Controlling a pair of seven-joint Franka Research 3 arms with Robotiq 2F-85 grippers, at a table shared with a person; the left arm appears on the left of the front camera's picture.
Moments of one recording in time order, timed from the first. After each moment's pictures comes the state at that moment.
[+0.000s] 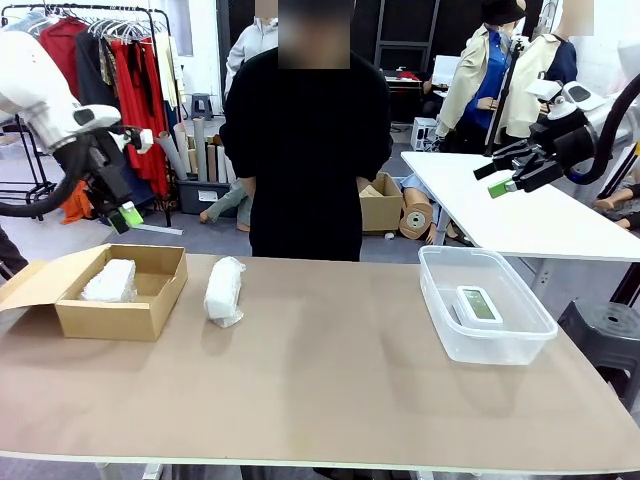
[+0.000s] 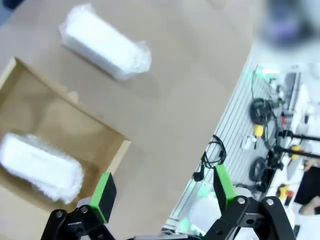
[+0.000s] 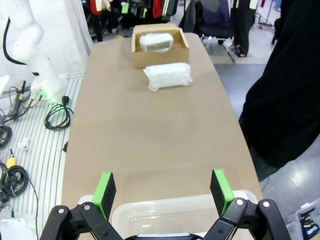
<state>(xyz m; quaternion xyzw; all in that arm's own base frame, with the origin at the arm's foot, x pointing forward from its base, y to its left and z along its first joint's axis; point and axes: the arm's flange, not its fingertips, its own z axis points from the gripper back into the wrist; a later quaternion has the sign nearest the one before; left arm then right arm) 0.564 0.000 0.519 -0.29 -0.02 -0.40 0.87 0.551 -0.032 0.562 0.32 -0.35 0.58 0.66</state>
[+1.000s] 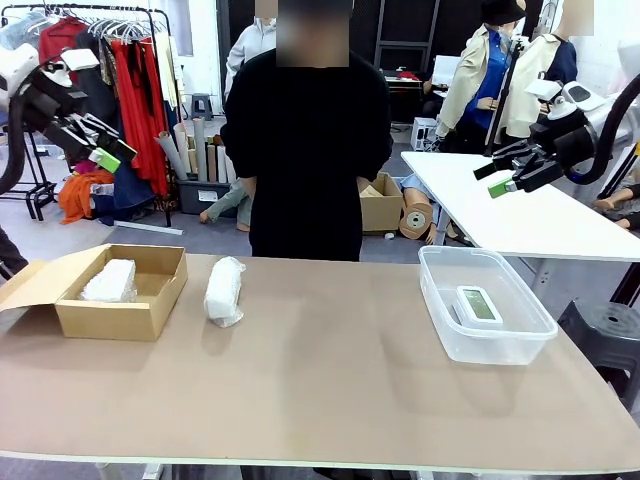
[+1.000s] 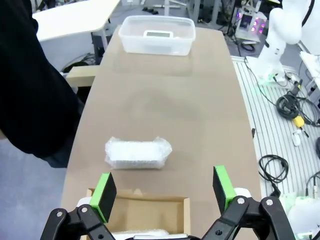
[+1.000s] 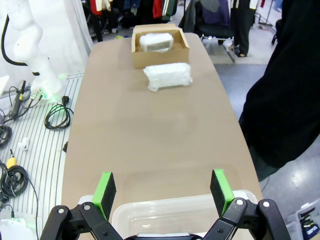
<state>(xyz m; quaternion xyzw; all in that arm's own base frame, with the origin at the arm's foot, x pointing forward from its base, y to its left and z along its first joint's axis) 0.568 0.052 0.587 -0.32 -0.32 -0.60 0.66 0.551 -0.032 0.562 0.32 -0.35 0.58 0.66</state>
